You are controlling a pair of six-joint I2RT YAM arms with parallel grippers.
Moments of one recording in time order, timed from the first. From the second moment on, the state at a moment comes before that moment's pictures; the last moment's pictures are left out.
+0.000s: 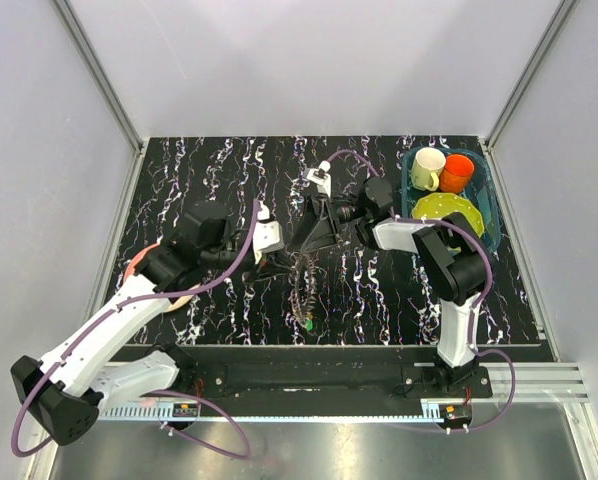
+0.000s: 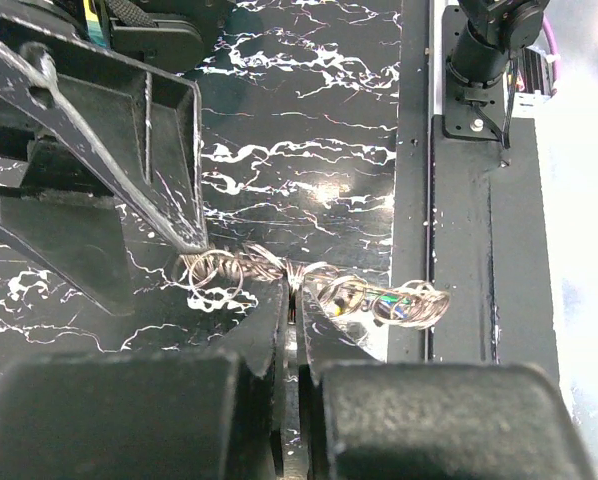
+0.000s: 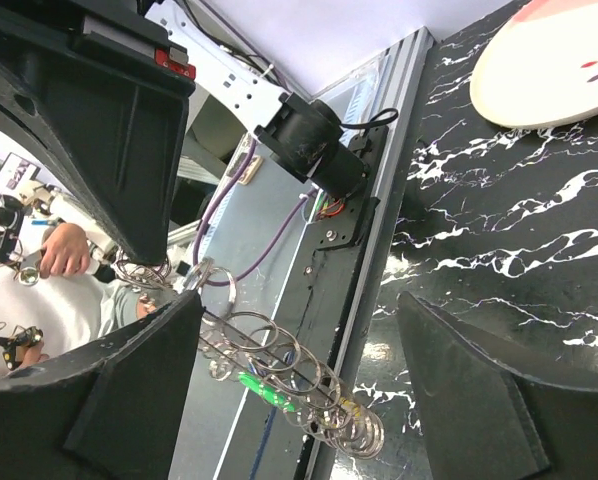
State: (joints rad) left arm -0.63 0.98 0.98 -0.48 0.76 0.36; right arm 0.49 1.98 1.10 1.30 -1.48 1.16
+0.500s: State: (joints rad) left arm -0.59 1.01 1.00 -0.48 0.78 0.38; right arm 0.50 1.90 1.02 1.31 -1.49 1.13
